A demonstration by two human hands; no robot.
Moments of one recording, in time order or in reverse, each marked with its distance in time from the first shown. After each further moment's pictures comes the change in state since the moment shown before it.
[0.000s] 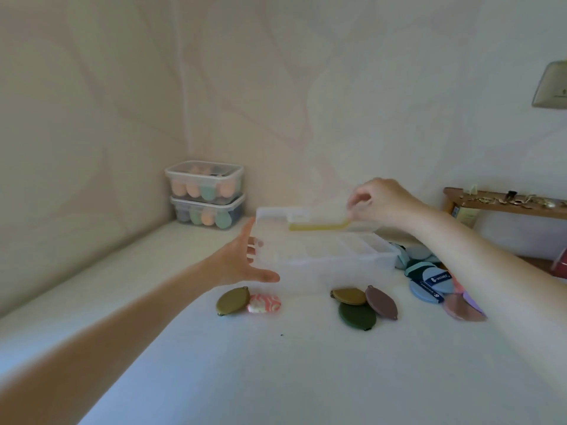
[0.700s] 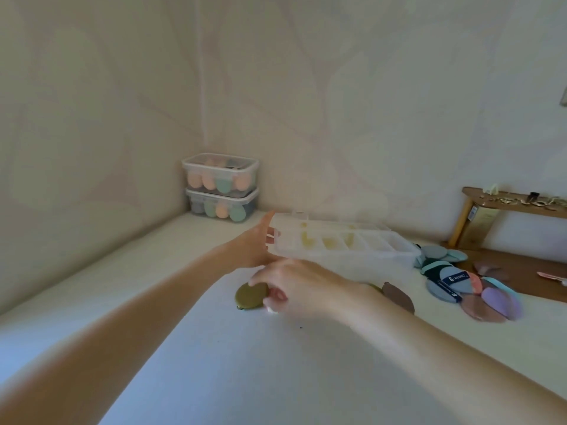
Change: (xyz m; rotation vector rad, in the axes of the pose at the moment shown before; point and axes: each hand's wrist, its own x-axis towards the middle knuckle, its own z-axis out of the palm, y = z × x) left_hand 0.014 -0.002 -0.005 -0.013 -0.018 0.009; right_hand -0.062 -0.102 0.107 -0.064 -0.290 -0.592
